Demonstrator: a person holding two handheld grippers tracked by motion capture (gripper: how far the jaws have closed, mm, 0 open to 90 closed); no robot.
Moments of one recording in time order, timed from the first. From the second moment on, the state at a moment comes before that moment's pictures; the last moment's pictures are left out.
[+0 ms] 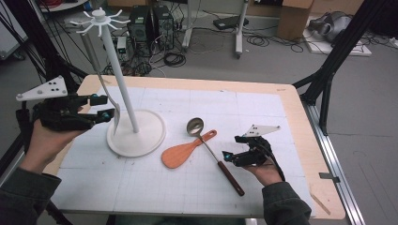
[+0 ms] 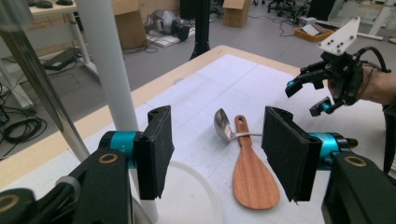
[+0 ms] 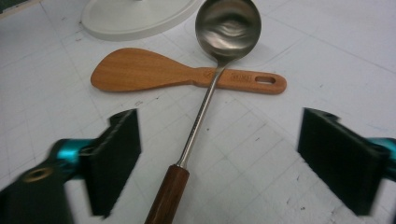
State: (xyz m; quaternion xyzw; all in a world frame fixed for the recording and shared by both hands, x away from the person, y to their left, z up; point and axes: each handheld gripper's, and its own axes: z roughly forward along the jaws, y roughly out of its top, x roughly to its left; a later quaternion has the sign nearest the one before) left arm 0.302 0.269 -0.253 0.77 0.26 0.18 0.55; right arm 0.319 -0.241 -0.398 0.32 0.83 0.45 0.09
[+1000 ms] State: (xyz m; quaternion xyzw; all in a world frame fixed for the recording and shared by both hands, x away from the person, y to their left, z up) left arm 0.288 0.245 -0.321 0.78 0.25 0.15 0.55; right arm 0.317 -0.216 -0.415 0.34 0.85 0.40 0.07
